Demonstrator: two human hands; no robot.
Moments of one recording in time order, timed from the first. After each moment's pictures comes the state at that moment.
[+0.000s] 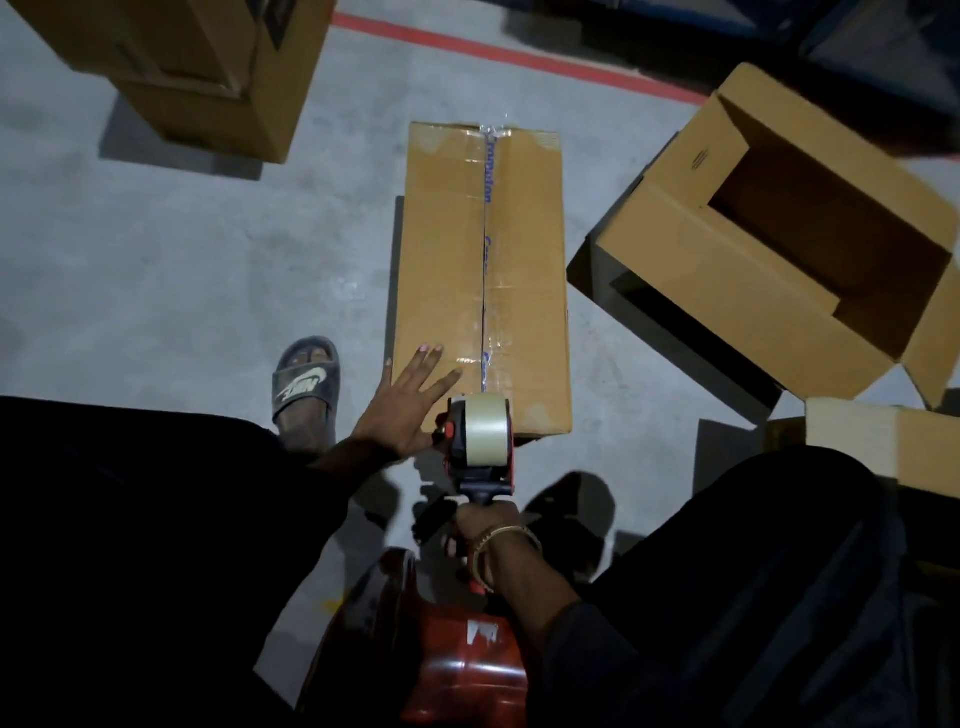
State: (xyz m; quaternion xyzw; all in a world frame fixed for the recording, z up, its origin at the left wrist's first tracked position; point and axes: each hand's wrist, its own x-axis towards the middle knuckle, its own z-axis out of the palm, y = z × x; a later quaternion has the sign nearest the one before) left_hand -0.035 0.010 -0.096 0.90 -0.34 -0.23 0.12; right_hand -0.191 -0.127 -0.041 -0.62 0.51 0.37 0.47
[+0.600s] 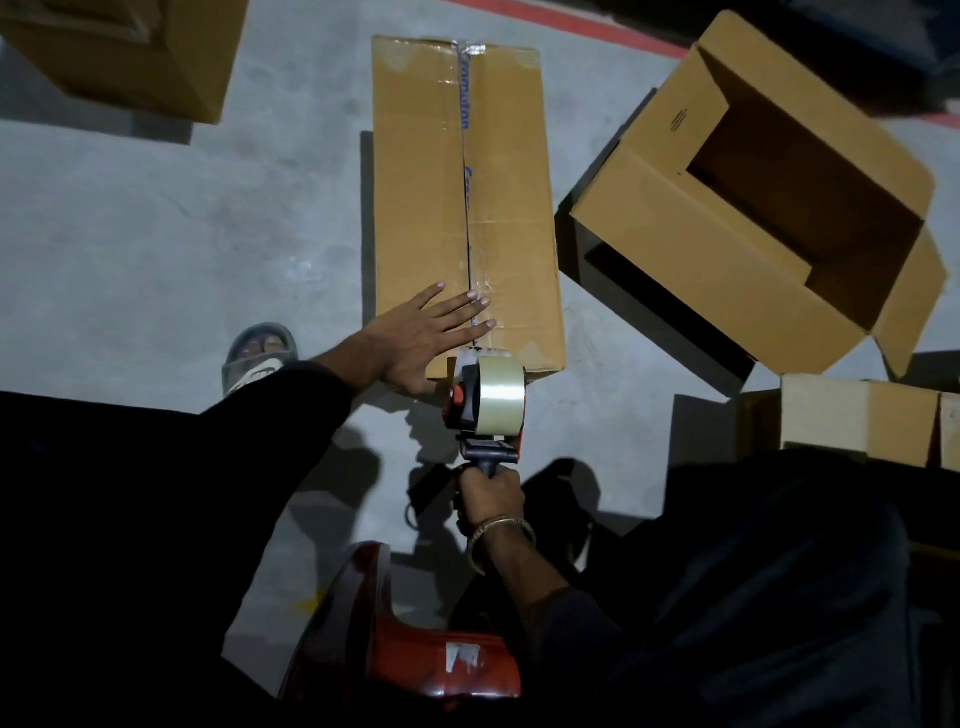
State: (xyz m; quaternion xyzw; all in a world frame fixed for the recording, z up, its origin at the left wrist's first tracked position) left_hand 0.069 -0.065 -0.108 0.79 -0.60 -0.12 -0.05; right_hand -0.171 -0.149 -0.048 -0.58 0.58 0.22 0.53
